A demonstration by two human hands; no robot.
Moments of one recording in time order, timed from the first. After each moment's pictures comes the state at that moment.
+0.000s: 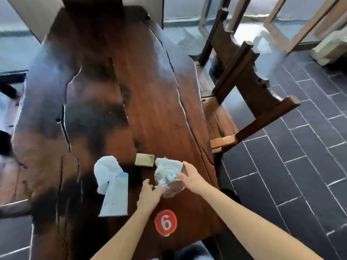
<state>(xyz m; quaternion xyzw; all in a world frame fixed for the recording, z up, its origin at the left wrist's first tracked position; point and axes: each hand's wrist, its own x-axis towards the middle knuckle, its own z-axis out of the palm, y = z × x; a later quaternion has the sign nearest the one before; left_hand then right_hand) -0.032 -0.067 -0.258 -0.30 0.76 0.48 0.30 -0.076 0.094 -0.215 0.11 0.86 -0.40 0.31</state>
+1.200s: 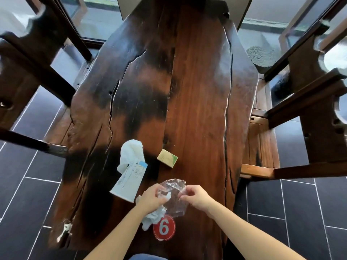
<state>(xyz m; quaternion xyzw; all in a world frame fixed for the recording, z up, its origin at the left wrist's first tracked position) -0.017 -0.083 -0.254 -0.30 0.75 0.50 0.31 -0.100 0.094 -0.254 -0.04 0.77 -0.40 0.49</state>
